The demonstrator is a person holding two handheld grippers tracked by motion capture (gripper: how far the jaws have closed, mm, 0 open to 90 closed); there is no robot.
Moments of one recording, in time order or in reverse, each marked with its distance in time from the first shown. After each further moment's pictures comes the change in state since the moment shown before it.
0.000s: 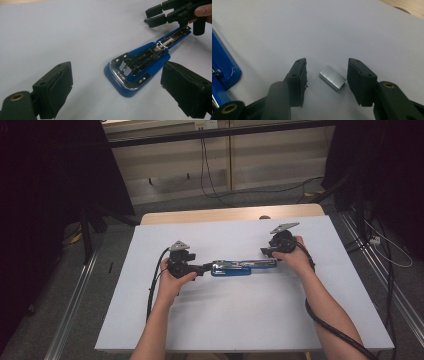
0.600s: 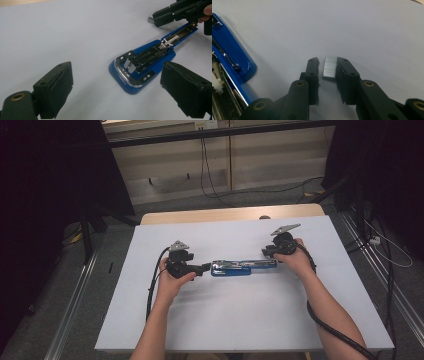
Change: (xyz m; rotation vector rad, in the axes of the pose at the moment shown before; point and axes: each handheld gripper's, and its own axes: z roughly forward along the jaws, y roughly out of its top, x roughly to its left) left arm 0.000 0.001 -0.004 0.008 0.038 0.015; right arm 0.005 -0.004 -0.004 0.003 0.046 0.030
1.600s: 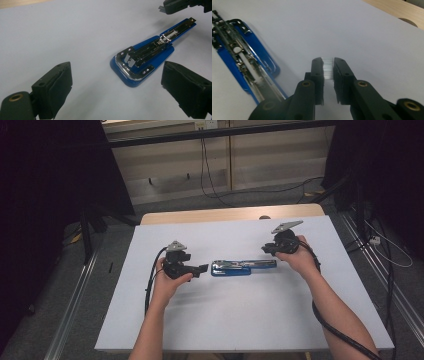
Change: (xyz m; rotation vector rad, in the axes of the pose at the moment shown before) left arm 0.000 0.001 -0.010 0.024 0.002 0.024; right arm 0.014 0.014 -0.030 -0.025 0.015 -0.062
